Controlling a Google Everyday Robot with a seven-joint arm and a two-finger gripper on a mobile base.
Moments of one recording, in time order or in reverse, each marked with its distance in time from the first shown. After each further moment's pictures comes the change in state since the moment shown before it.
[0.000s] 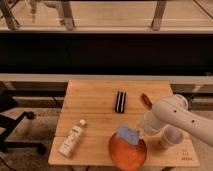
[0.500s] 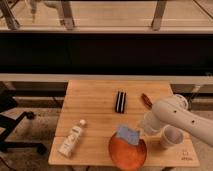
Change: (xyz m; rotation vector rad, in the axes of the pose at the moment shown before) arm 0.000 0.000 0.000 0.000 0.006 -0.008
